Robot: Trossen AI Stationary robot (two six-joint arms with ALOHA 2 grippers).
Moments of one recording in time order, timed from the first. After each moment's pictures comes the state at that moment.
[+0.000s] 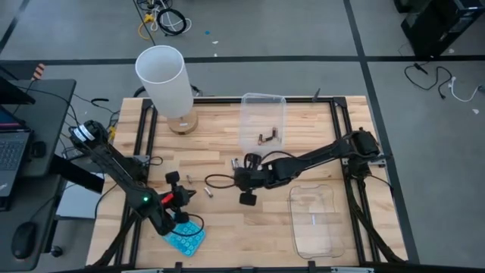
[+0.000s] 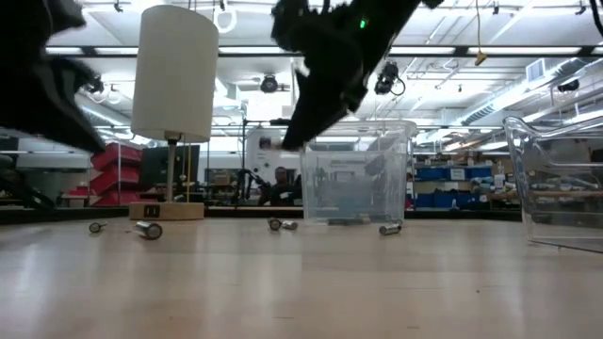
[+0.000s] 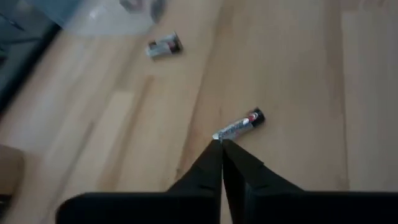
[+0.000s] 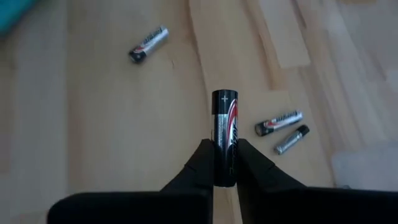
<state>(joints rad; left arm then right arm) -0.85 1.38 0.65 -0.56 -0.87 -0.85 0.21 1.92 1.42 -0.48 0.32 0.28</state>
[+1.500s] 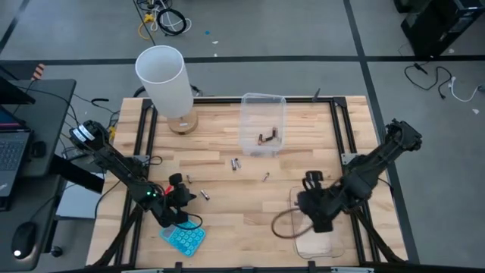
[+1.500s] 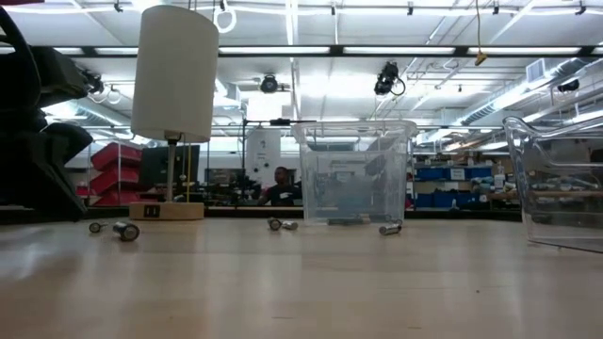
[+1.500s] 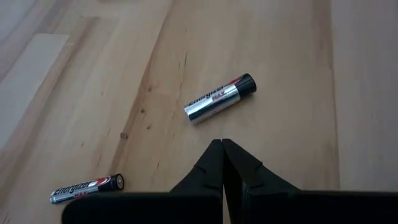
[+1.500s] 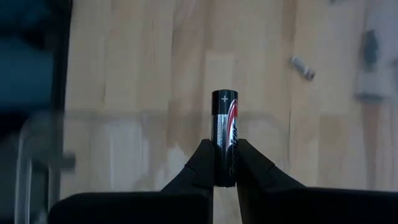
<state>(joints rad) -0.80 1.38 0.44 -0.17 -0.69 -0.82 0.67 1.48 1.42 -1.24 0.22 0.59</state>
